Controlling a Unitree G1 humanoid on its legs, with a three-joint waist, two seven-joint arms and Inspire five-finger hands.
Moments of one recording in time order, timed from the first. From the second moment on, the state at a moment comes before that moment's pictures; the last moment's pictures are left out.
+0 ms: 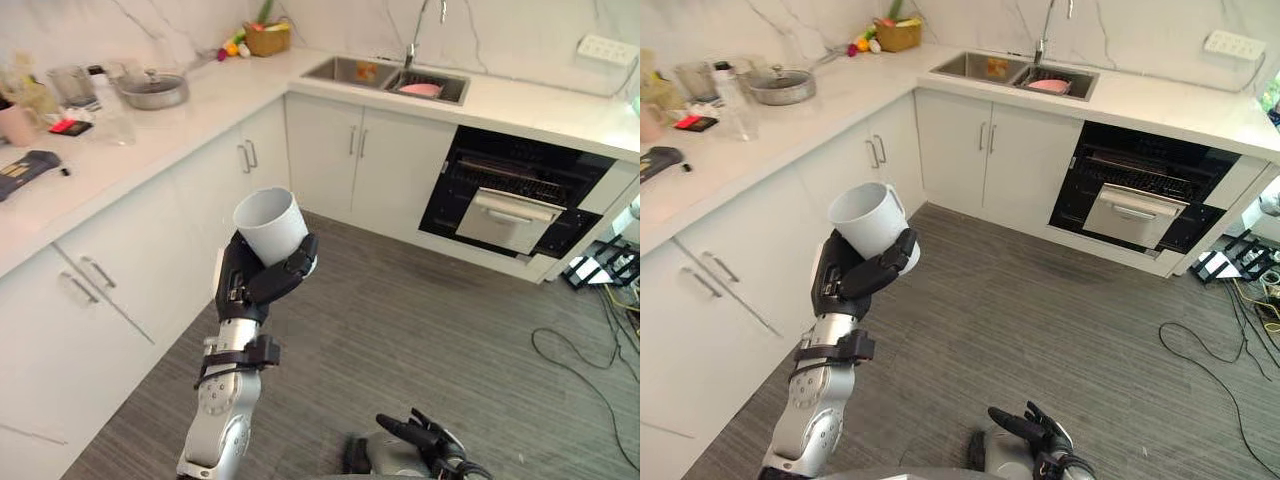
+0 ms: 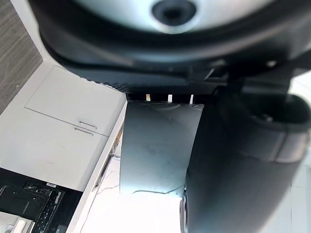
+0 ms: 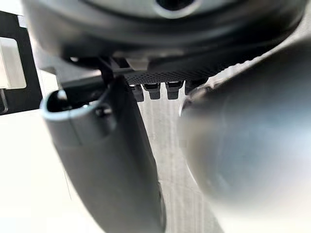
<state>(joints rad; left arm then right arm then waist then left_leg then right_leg) 0.13 0.14 -0.20 -0.22 -0.40 -0.26 0.10 0.23 -0.13 -0.03 0.76 0.41 0.13 0.14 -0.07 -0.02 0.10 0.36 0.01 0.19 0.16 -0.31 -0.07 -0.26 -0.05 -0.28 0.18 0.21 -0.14</state>
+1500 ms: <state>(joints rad) 0.29 0.09 -0.12 -0.20 -0.41 -0.32 0.08 0.38 -0.04 -0.10 0.49 0.35 -0.28 0.09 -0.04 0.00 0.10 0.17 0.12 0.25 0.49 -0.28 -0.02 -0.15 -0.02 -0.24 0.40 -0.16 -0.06</state>
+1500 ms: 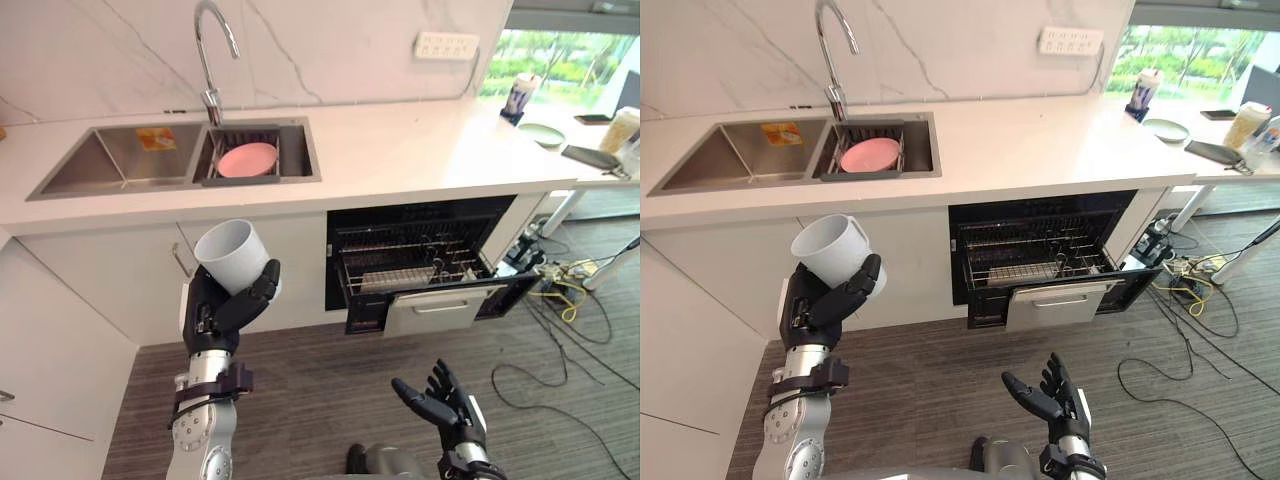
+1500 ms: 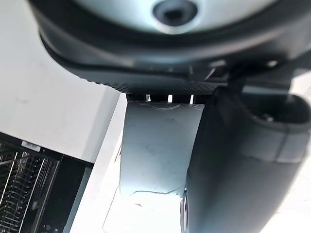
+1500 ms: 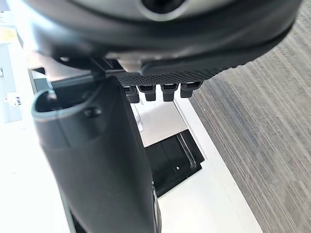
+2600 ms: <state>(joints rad) 0.24 0.05 -0.19 -0.32 -0.32 -0.38 0.10 0.43 0.03 -0.10 -0.14 0.36 -0.30 0.08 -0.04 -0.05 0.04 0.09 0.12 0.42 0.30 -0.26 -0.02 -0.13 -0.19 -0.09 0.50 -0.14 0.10</state>
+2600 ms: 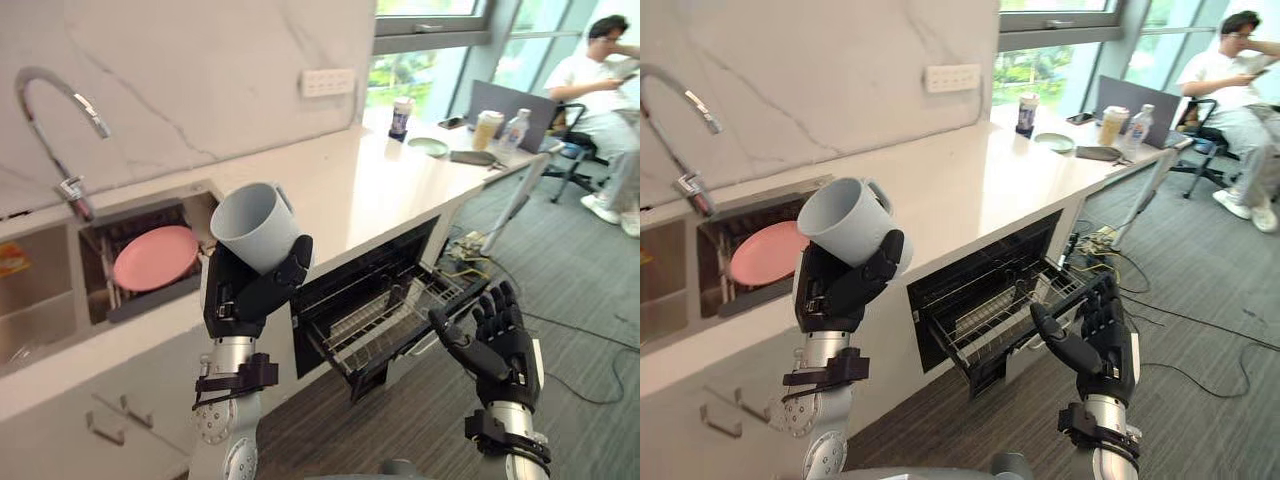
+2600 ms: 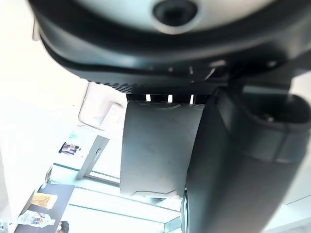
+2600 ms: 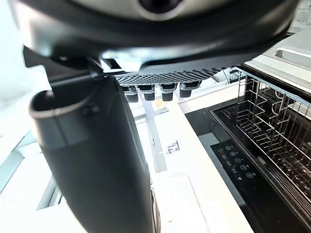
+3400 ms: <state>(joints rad) 0.13 0.07 -0.19 -0.15 0.28 -0.24 0.44 0.17 -0.08 -0.01 -0.24 0.63 -0.22 0.36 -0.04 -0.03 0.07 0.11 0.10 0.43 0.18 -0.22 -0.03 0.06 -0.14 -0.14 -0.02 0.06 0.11</state>
